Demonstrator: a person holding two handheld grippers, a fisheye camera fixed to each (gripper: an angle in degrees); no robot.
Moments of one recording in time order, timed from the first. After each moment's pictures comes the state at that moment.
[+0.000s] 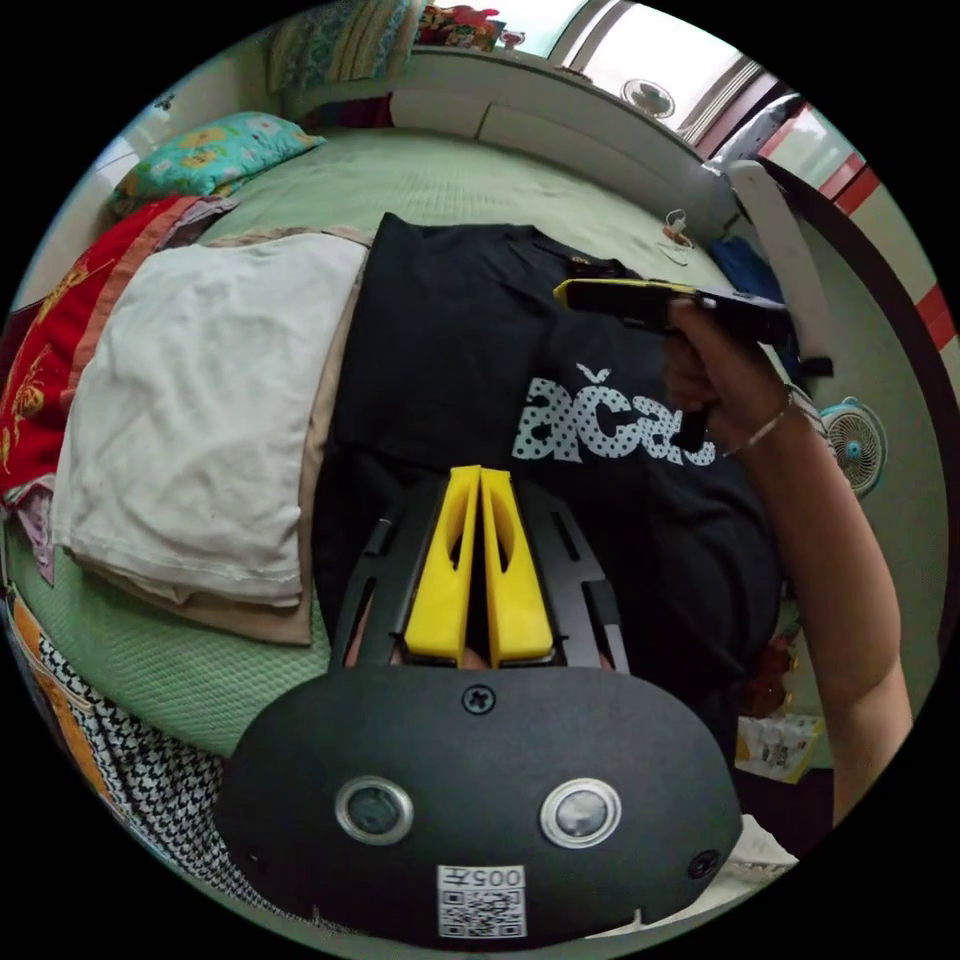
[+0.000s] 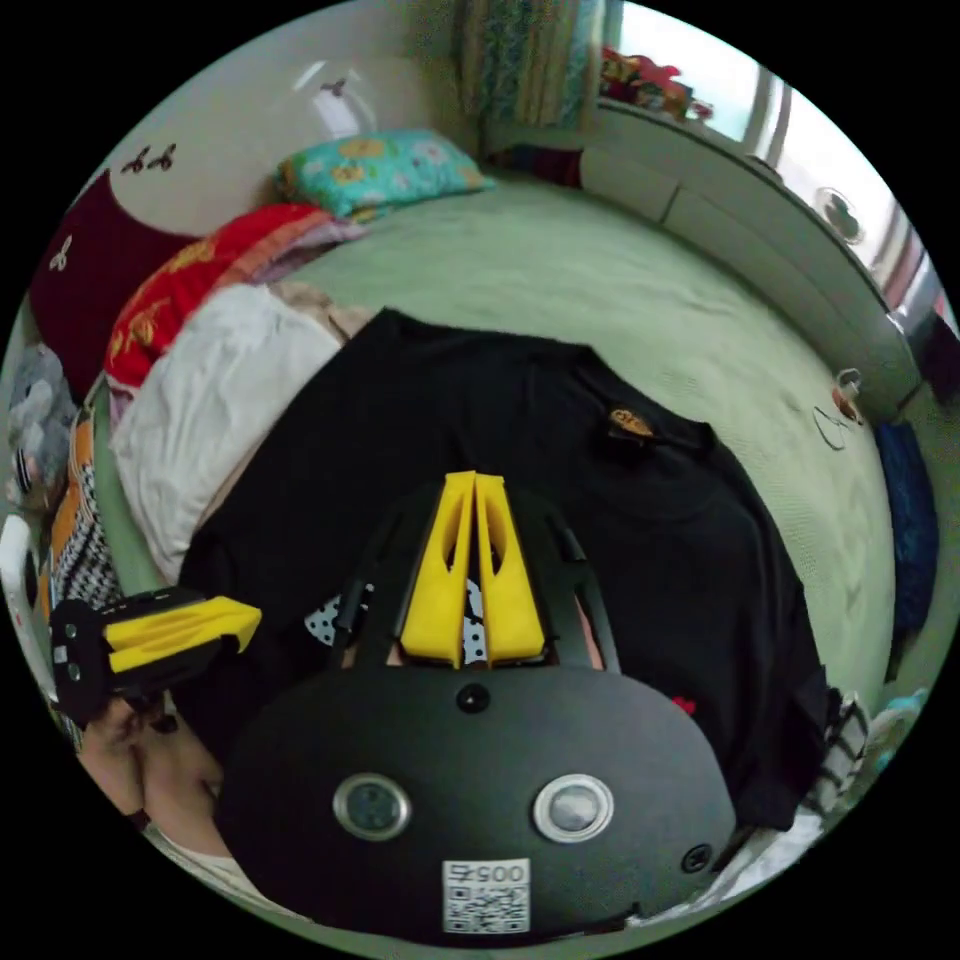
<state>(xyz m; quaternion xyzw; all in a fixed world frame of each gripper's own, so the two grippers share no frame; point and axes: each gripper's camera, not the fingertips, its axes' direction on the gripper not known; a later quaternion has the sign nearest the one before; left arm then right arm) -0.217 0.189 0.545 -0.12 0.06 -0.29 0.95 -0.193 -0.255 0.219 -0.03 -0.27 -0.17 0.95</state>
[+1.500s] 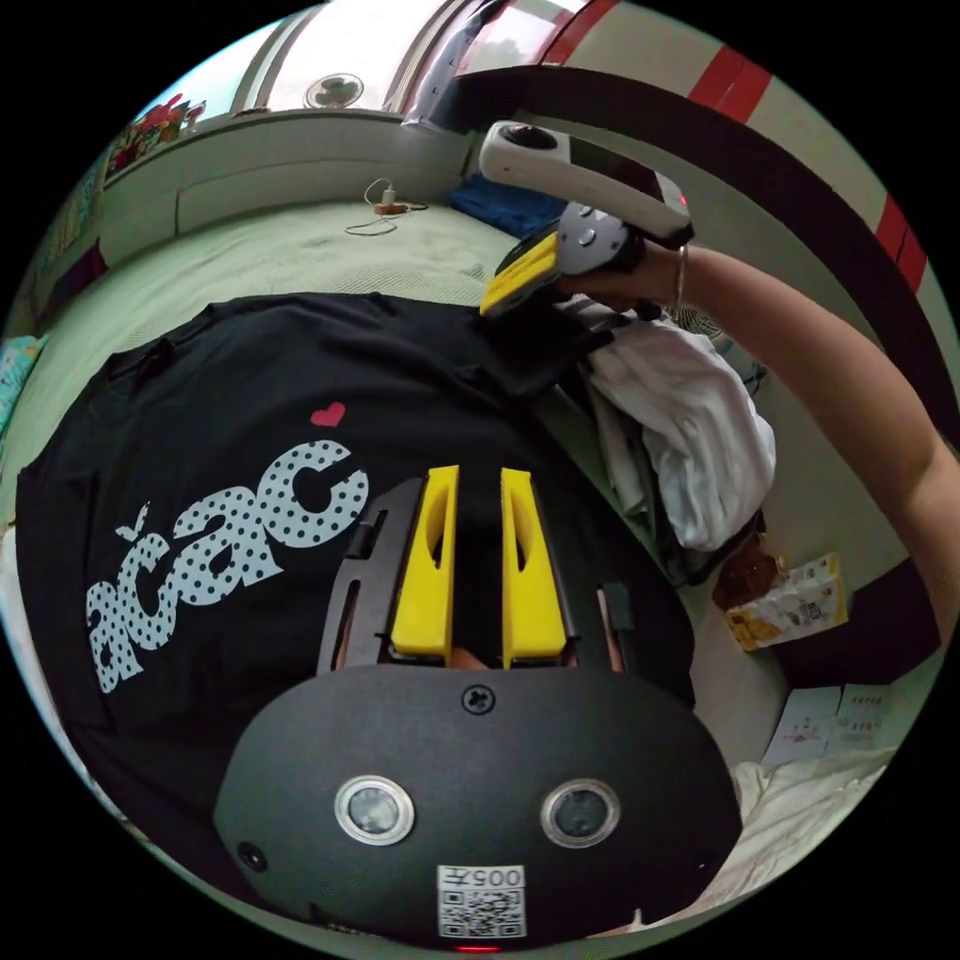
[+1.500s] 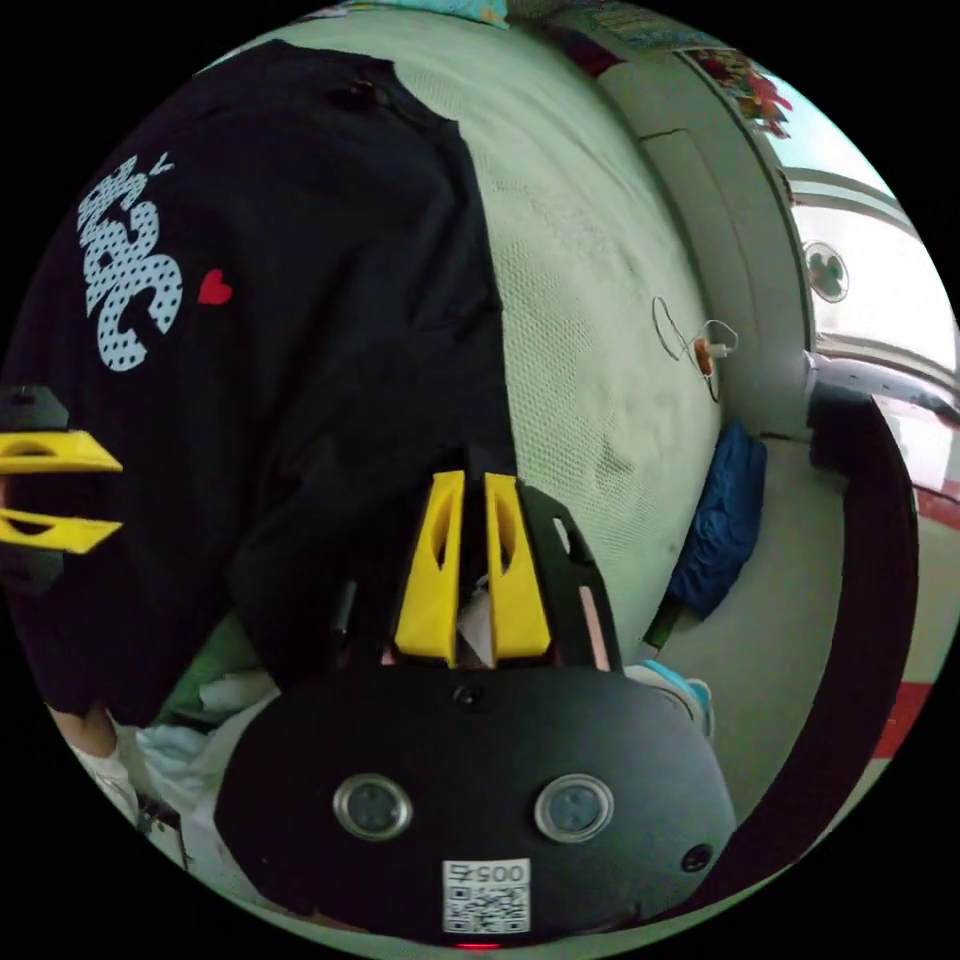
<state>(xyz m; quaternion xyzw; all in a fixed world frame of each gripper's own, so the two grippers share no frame) 0.170 0.014 0.706 -0.05 0.22 -0.04 0.97 0.055 -0.229 0.294 -0.14 0.03 -0.40 0.91</state>
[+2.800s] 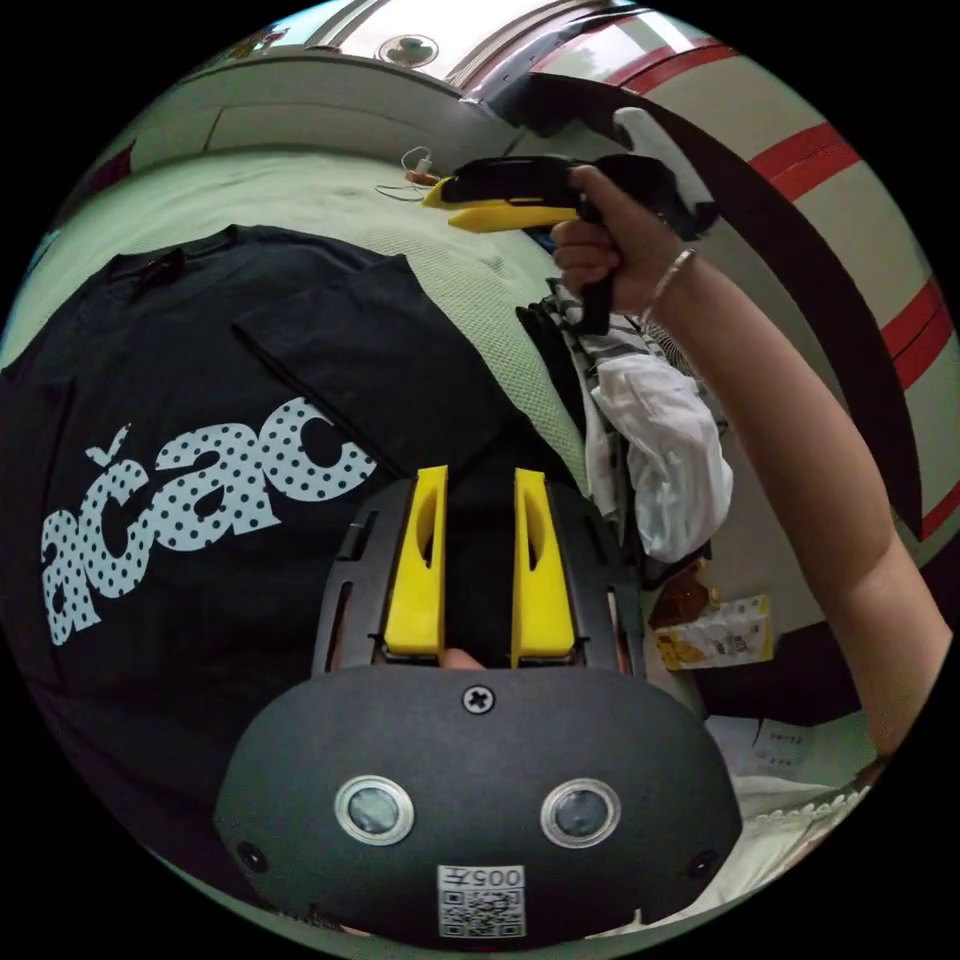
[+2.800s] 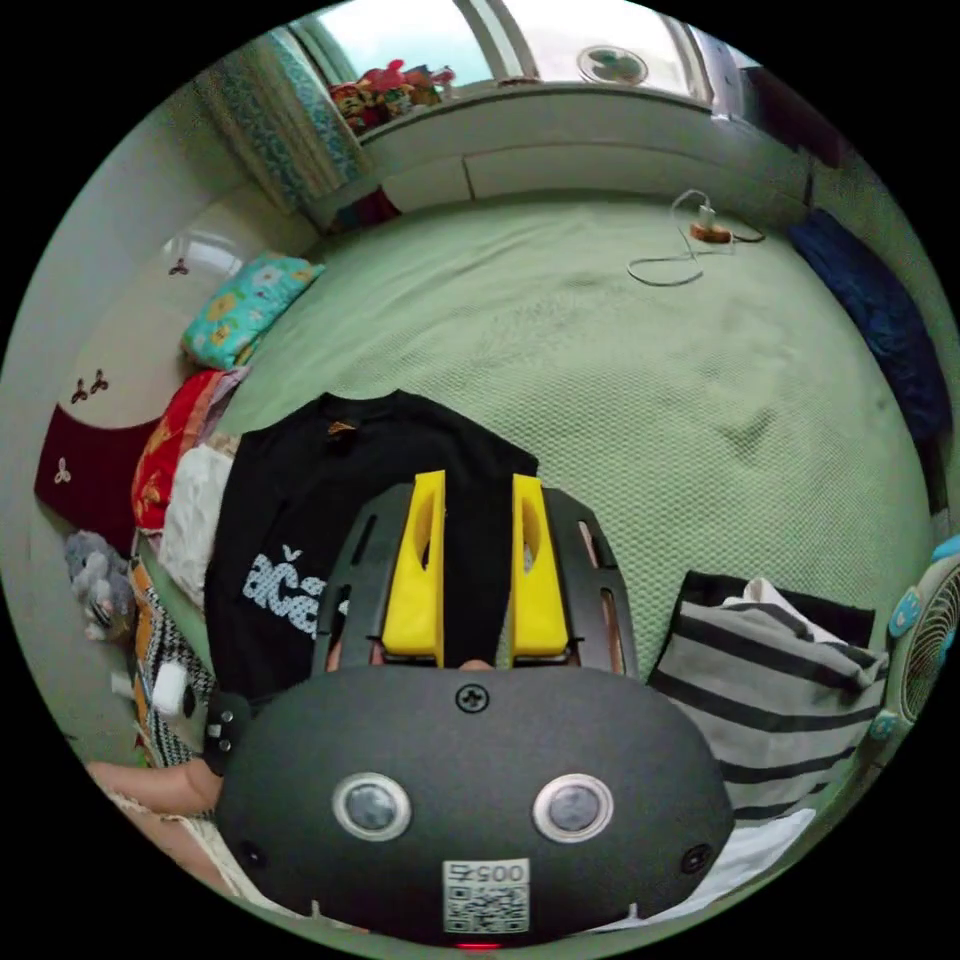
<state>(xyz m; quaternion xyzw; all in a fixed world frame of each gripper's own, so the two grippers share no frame) 0.124 0.011 0.752 -0.08 0.29 -0.12 0.95 0.230 -0.292 0.383 -0.12 -0.28 0.02 0.95</state>
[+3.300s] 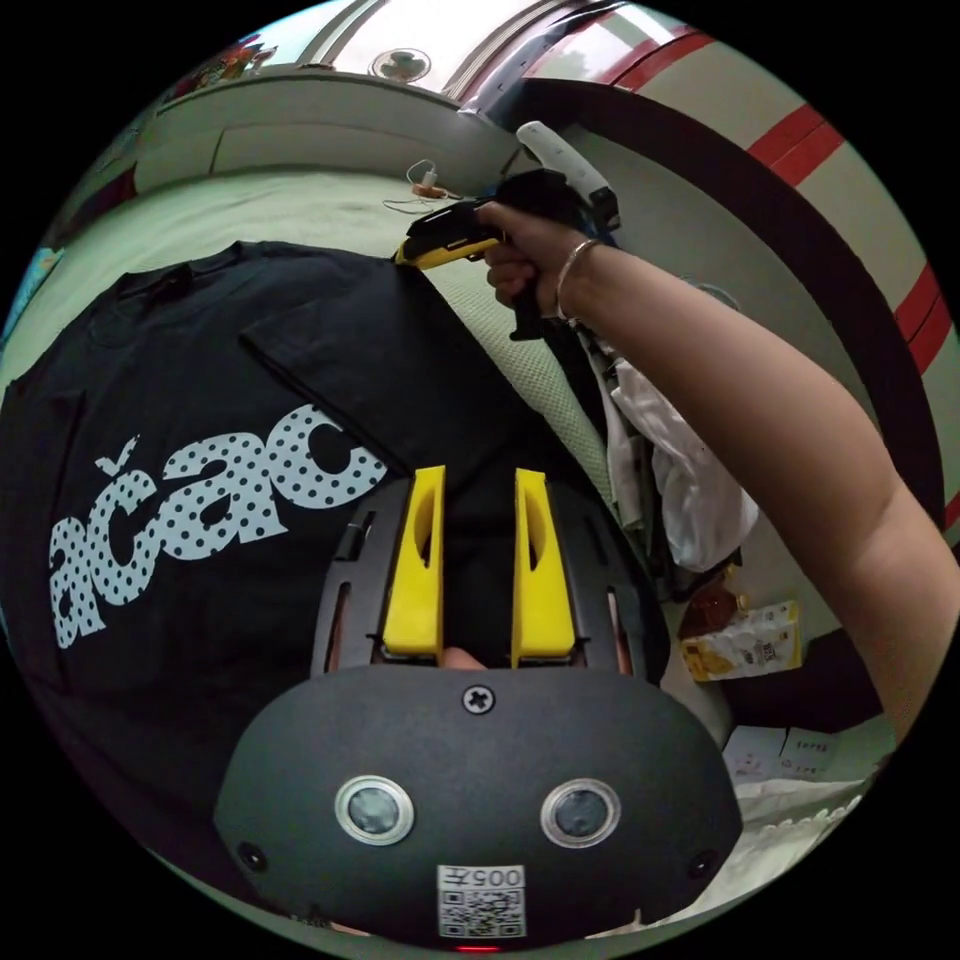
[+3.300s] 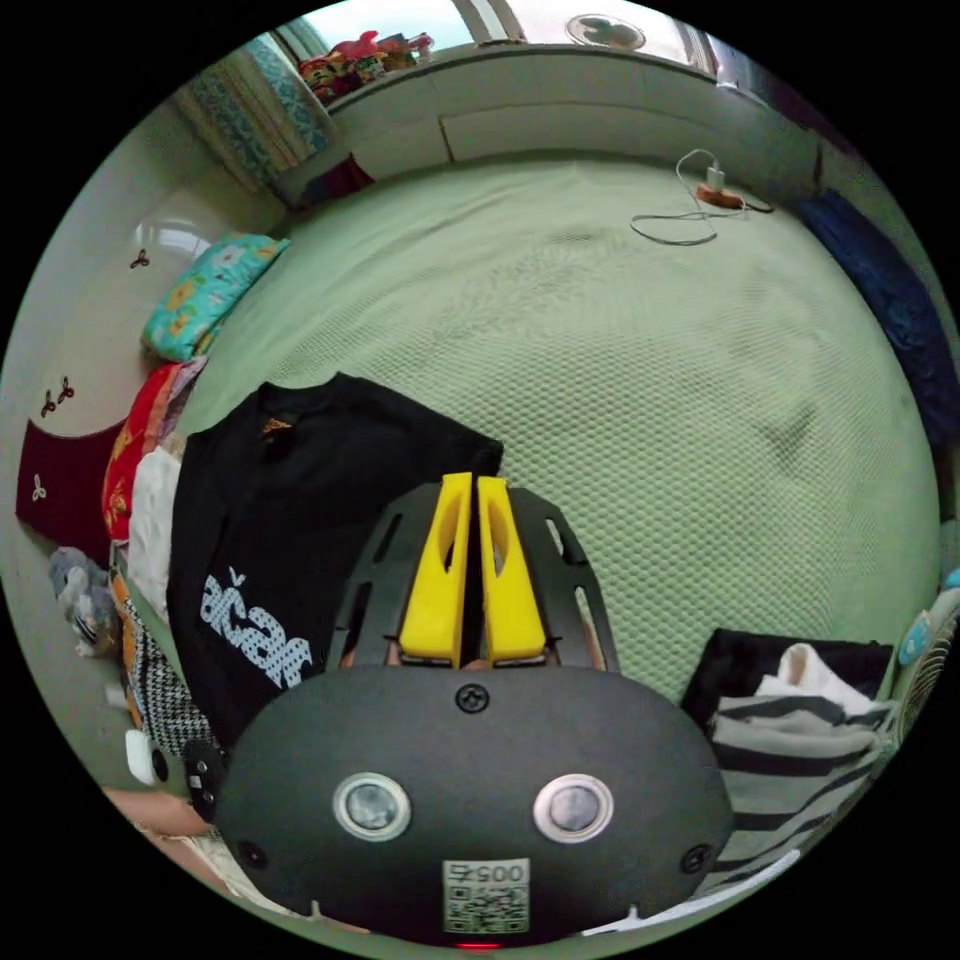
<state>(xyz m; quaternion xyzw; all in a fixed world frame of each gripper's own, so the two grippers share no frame) 0.103 0.019 0.744 -0.06 0.26 -0.12 0.96 0.224 -0.303 0.463 -0.16 -0.27 0.00 0.95</state>
